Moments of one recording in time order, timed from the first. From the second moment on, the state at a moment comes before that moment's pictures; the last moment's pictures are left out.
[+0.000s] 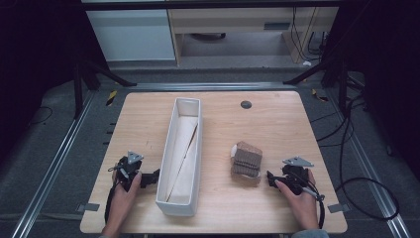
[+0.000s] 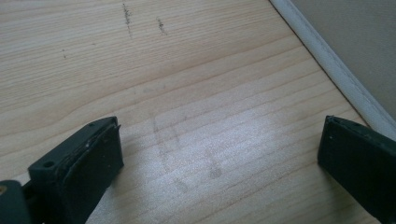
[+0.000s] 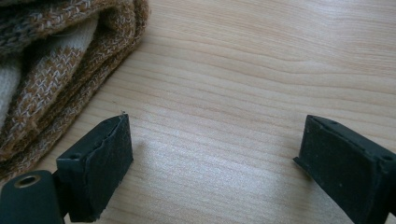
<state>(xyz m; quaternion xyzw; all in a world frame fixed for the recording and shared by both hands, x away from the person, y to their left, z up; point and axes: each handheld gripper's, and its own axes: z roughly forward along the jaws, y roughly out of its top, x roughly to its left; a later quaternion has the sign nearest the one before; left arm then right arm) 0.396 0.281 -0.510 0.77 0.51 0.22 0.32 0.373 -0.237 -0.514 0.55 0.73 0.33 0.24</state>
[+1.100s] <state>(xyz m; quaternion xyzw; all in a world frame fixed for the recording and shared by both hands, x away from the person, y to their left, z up) 0.395 0.282 -0.510 0.77 0.51 0.22 0.32 0.345 -0.197 -0.402 0.38 0.85 0.28 0.22</state>
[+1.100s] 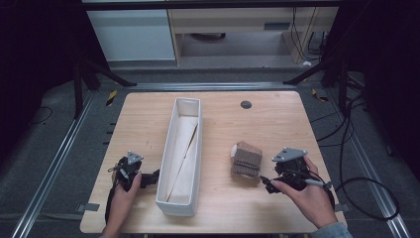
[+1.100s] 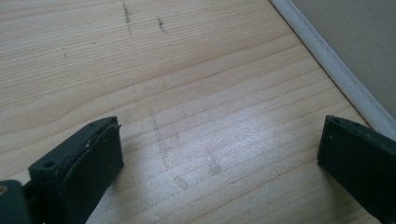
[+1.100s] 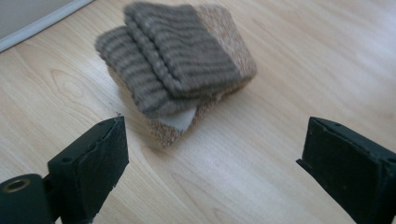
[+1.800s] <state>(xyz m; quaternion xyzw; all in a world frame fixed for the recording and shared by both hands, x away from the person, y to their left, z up) 0.395 0.282 -0.510 0.77 0.50 0.22 0.32 0.376 -0.152 -0.356 0.30 0.90 0.27 0.17</state>
